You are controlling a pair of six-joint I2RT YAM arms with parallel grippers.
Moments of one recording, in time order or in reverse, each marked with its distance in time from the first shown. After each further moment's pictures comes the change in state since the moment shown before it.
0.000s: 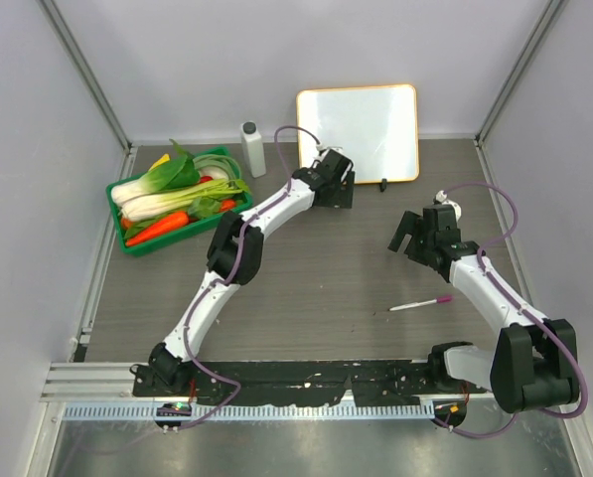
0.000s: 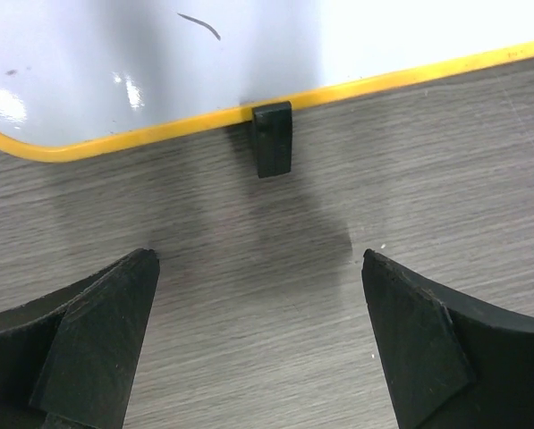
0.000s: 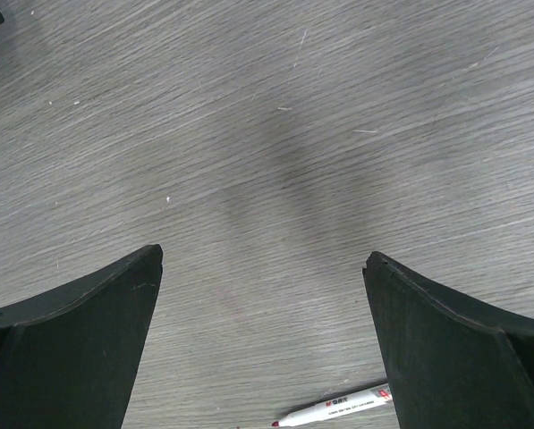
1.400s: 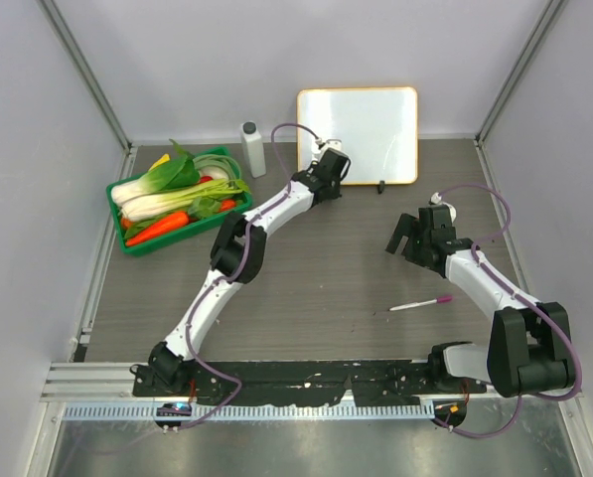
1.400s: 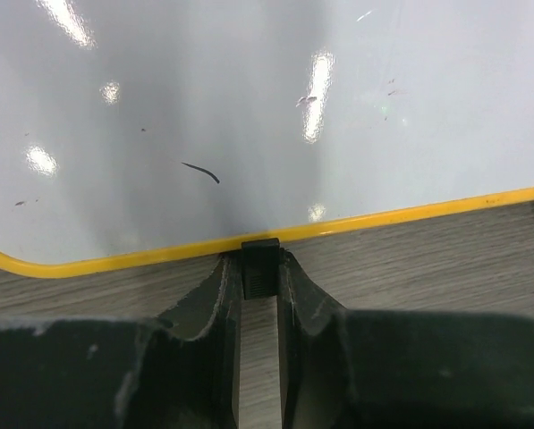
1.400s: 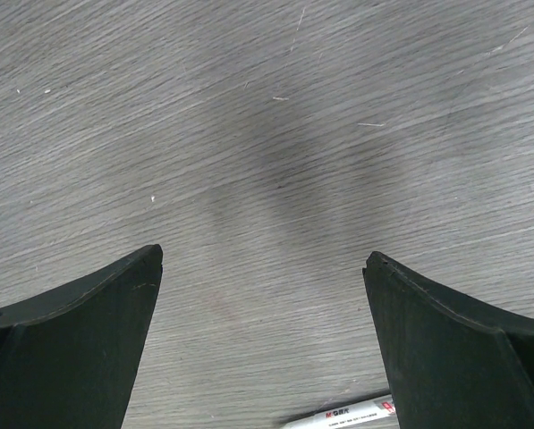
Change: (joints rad) left arm 0.023 0.097 0.071 0.184 -0.067 0.041; right arm 0.000 0.079 0.000 0.023 -0.013 0.000
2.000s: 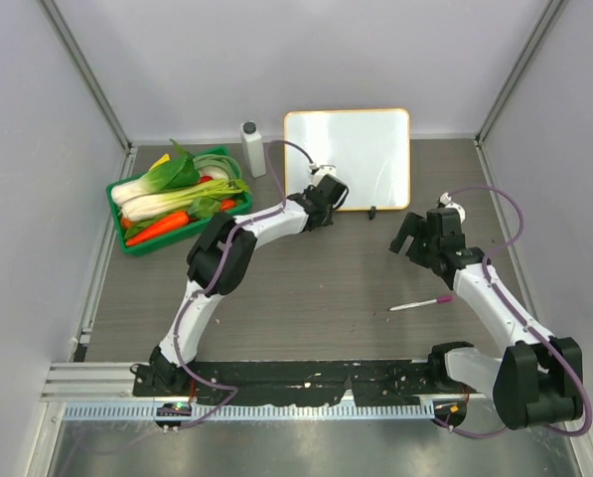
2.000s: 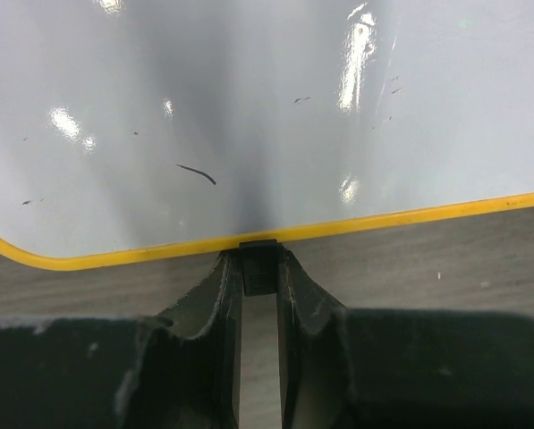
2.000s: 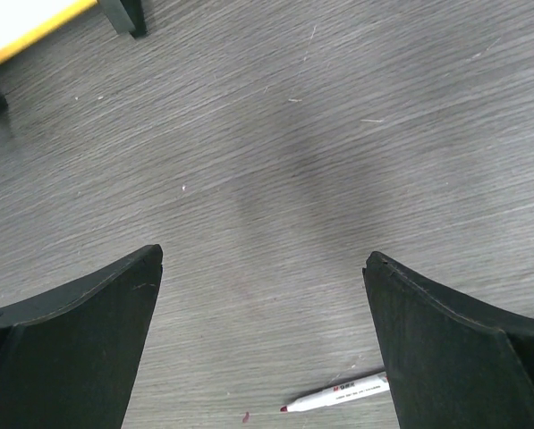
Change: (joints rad) left arm -0.078 -0.347 -0.600 0.122 -0.101 -0.030; right arm 0.000 -0.139 -0.019 -0.034 -0.004 0.019
